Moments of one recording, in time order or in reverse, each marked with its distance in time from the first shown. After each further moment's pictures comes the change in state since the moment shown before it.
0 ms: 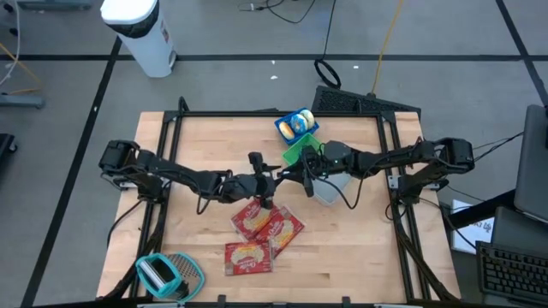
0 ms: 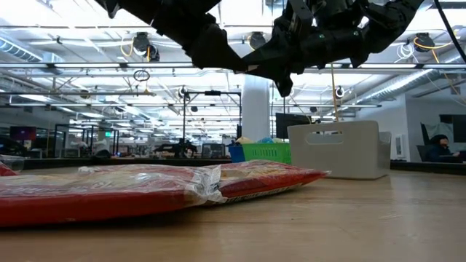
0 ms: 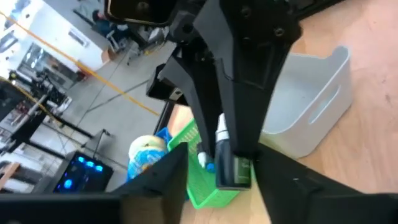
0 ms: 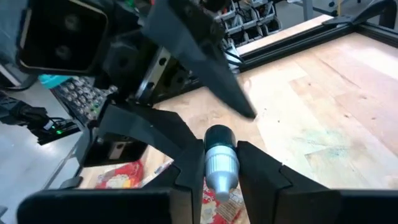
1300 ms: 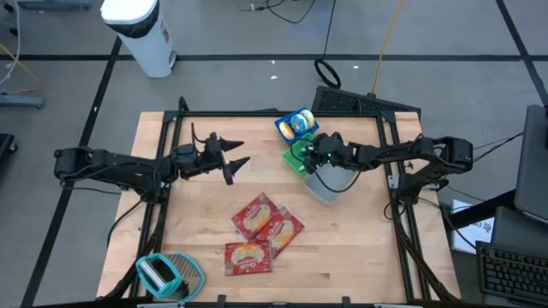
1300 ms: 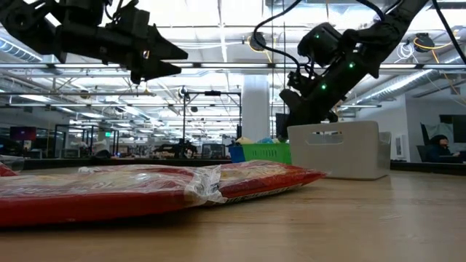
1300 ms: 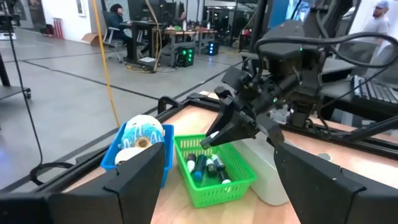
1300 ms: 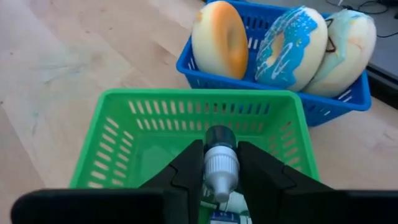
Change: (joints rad) left arm 0.316 -0.544 -0.606 0.411 0.420 -0.539; right arm -0.146 0.002 -0.042 -0.426 0.586 0.001
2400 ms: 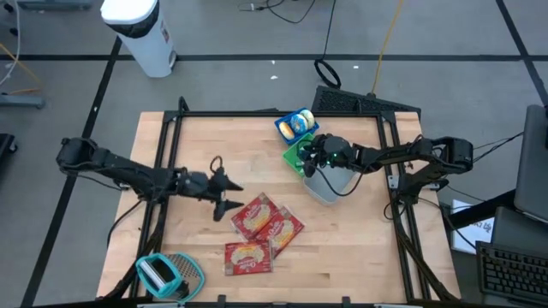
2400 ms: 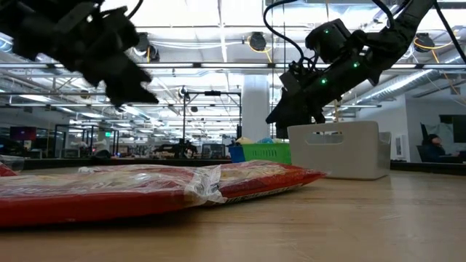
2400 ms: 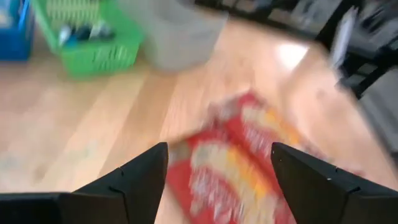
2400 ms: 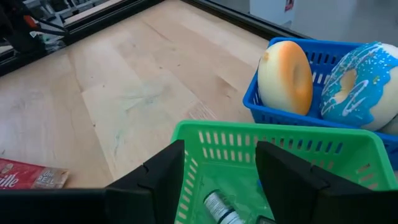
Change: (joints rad) left arm -0.295 0.002 0.000 -0.382 0.139 -0.206; right arm -0.004 0.000 -0.072 0.283 -0.188 -0.023
